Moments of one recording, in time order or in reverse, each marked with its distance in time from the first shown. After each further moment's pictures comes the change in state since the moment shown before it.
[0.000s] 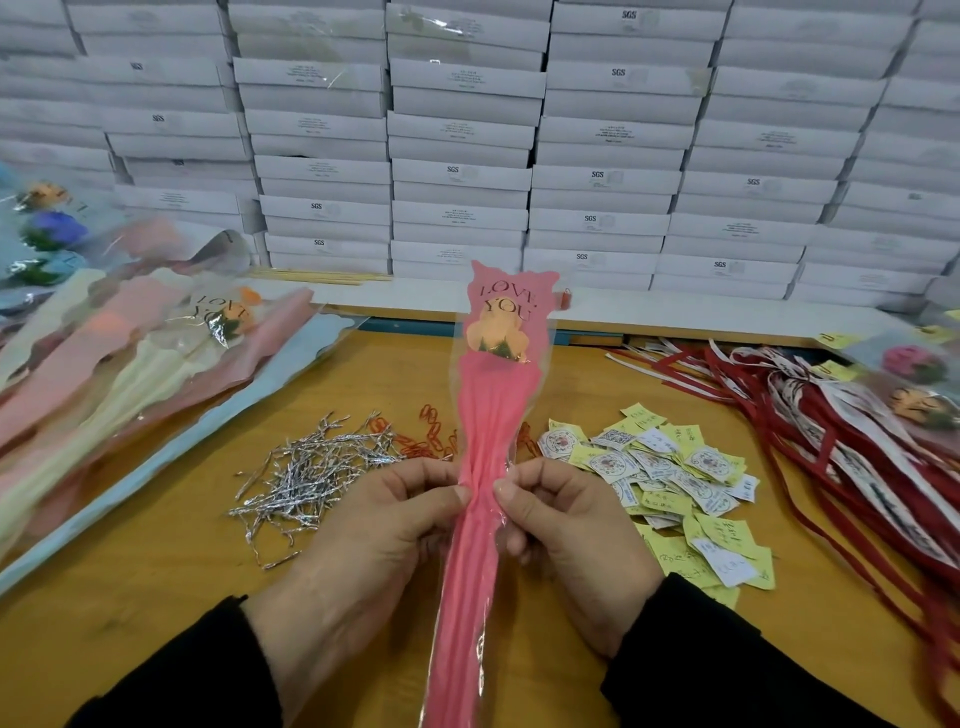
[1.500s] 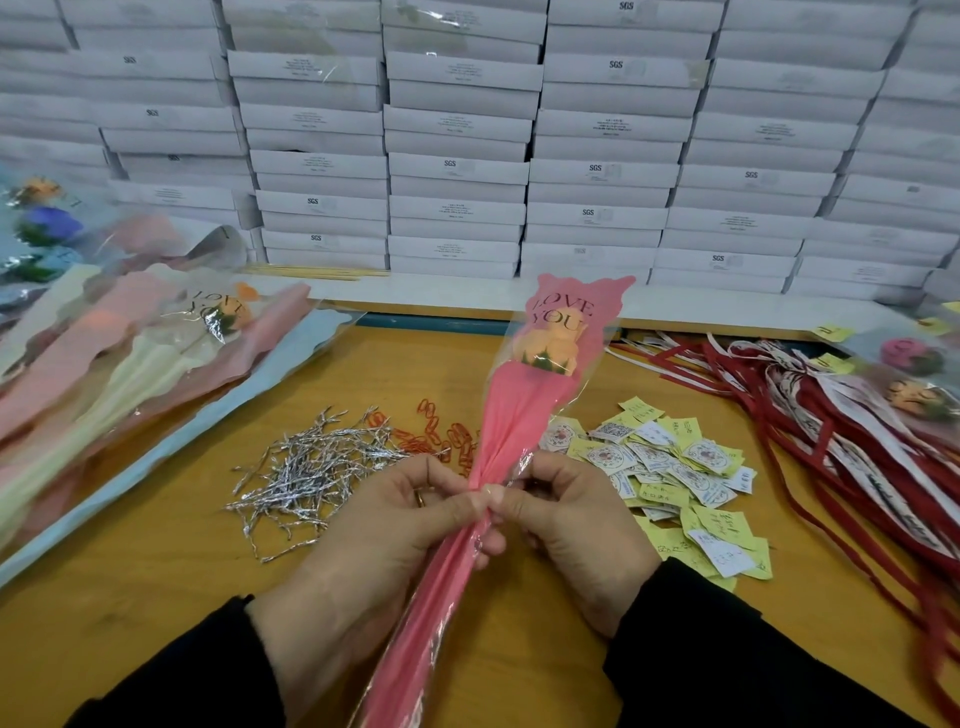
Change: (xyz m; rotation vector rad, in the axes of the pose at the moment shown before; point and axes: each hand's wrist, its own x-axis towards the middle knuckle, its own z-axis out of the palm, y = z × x) left_hand -0.010 0.007 0.008 -0.057 -0.017 -0.121; right_hand 0.002 -0.004 -0.002 -0.068 0.011 -0.003
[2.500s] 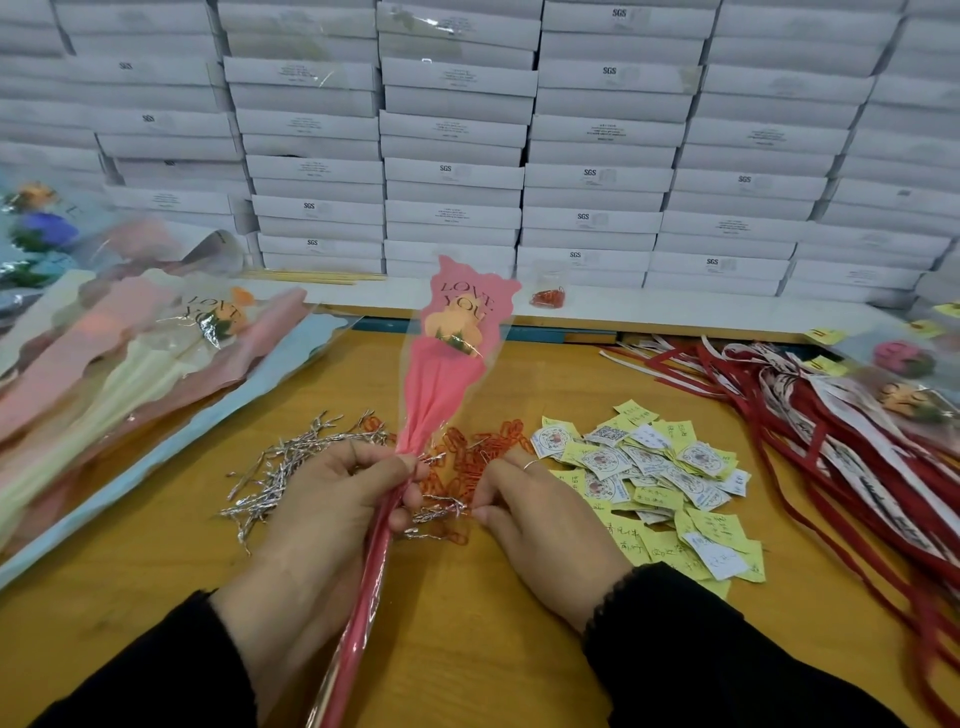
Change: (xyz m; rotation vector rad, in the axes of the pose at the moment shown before) left_hand 0.013 0.004 -0.017 -0.064 0.251 0.169; right_hand 0.012 0.005 0.001 -1.146 -0.096 -0.276
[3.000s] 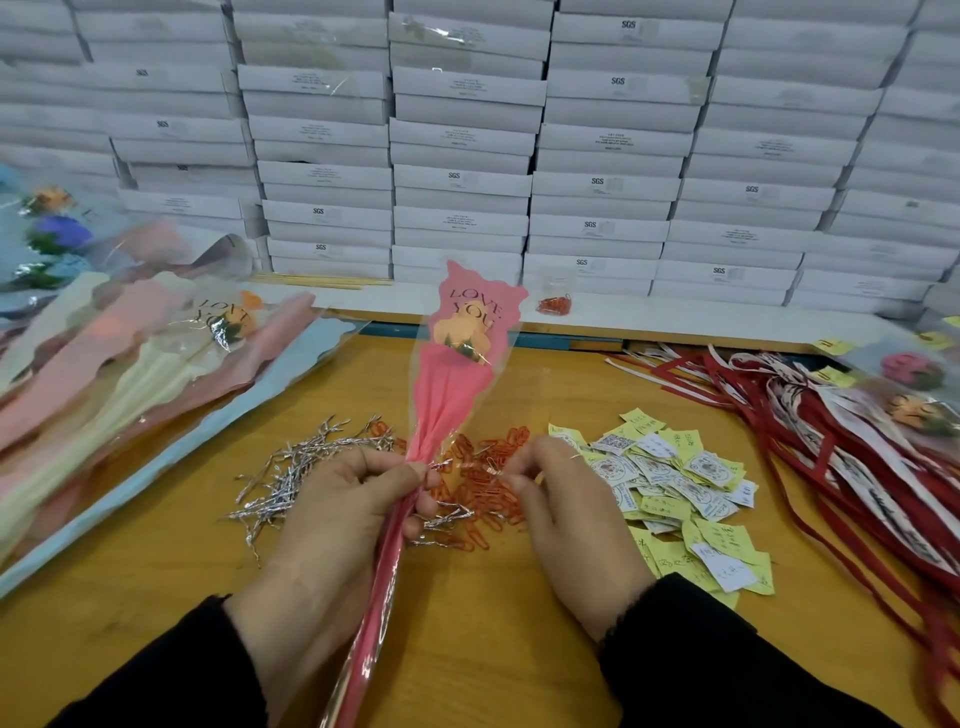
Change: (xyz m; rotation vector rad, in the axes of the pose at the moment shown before) left_hand 0.001 -0.002 0.000 -0.018 -0.014 0.016; right_hand -0.004 0.005 -0.002 0.163 0.258 0.039
